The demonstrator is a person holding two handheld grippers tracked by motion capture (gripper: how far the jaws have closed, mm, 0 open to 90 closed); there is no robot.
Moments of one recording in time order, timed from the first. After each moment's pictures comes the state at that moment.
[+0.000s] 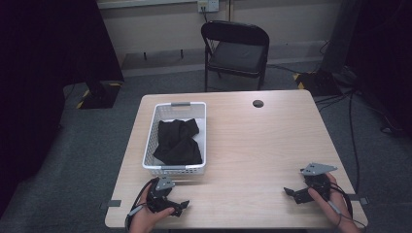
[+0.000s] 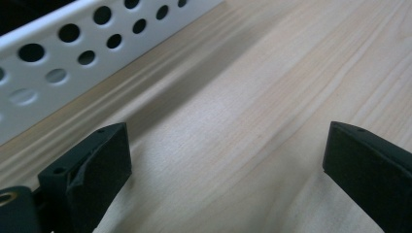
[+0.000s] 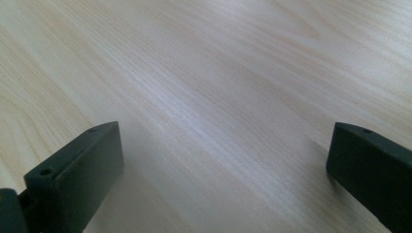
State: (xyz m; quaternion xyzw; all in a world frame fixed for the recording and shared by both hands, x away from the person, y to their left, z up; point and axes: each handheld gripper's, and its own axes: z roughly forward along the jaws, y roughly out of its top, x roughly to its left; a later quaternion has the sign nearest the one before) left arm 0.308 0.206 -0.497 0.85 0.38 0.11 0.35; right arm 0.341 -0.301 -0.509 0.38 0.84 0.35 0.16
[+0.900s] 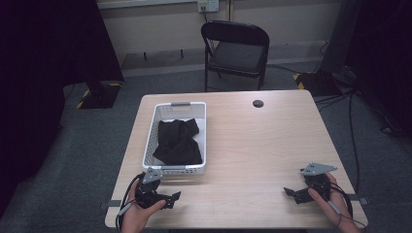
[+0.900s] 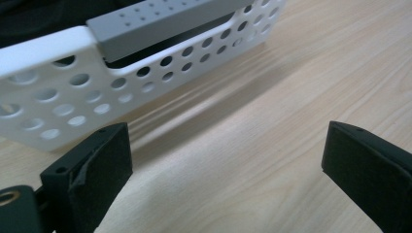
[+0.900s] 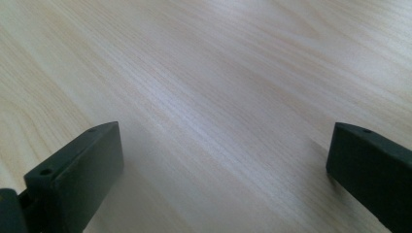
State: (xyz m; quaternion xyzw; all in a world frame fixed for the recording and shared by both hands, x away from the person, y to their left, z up) left arm 0.307 0.227 -0.466 0.81 0.44 0.13 0.36; right arm 0.341 -0.301 -0.509 0.38 0.84 0.35 0.16
